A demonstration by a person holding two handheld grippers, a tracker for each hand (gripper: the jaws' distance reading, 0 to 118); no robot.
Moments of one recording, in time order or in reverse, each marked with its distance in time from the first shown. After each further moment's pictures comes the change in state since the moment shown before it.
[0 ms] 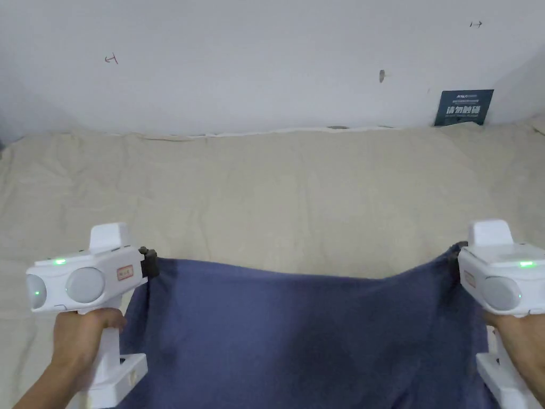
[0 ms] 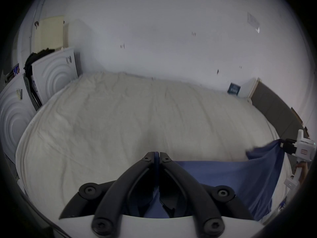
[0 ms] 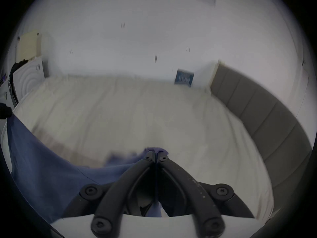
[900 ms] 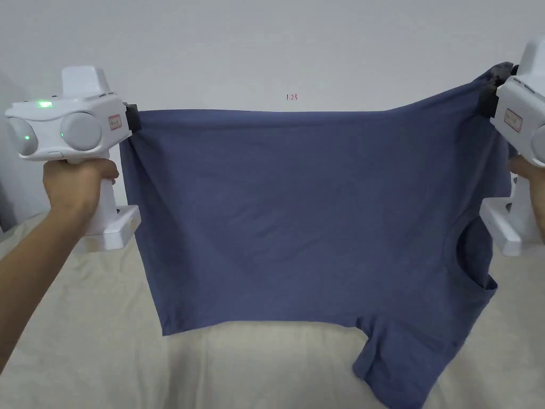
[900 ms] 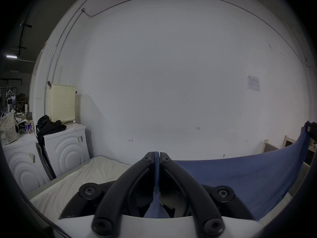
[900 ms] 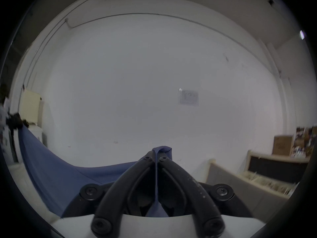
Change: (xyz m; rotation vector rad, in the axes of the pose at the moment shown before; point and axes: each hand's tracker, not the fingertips) left arm 0.046 0.271 0.069 0.560 0.120 -0.042; right arm 0.065 0.268 0.086 0.651 0.023 -0.170
